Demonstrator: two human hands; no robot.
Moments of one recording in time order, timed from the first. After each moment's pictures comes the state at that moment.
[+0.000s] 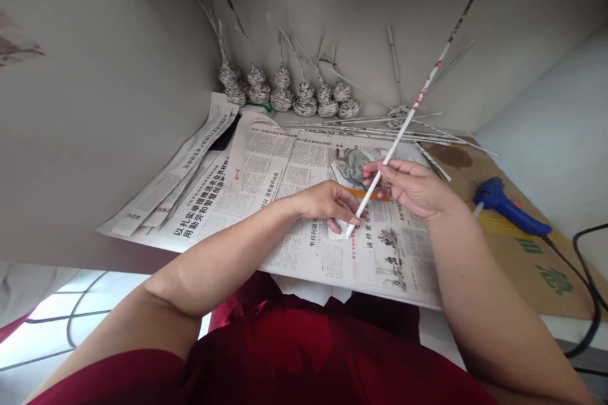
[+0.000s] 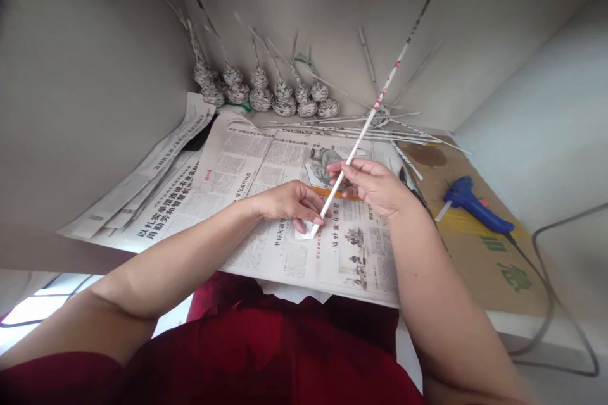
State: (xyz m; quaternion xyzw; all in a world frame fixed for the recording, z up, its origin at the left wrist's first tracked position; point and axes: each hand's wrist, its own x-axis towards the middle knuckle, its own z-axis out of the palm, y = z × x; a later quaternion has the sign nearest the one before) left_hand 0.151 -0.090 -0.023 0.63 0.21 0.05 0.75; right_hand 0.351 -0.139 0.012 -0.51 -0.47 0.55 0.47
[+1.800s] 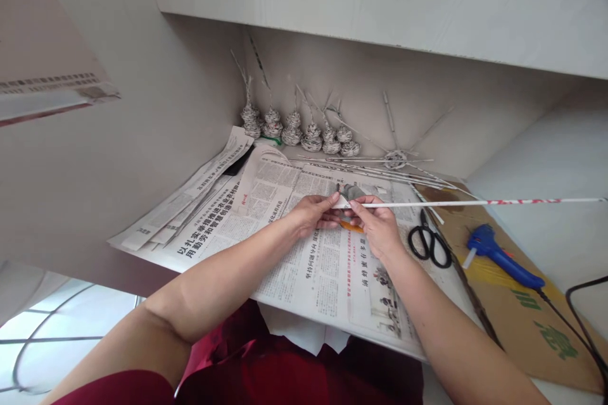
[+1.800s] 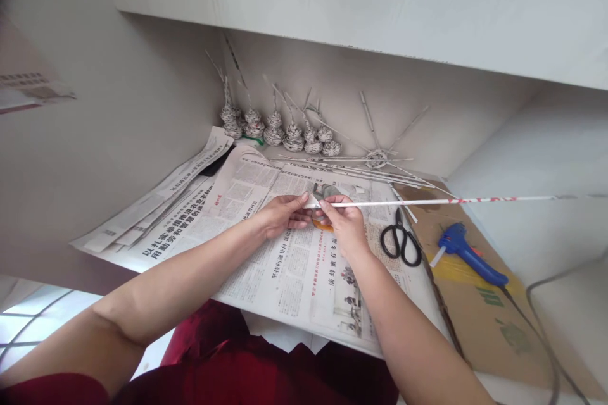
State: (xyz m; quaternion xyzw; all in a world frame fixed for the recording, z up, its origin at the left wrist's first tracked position) left_hand 0.157 -0.073 -0.022 0.39 0.35 0.33 0.79; right_hand 0.310 -0.122 -0.027 -0.50 -0.41 0.46 0.61
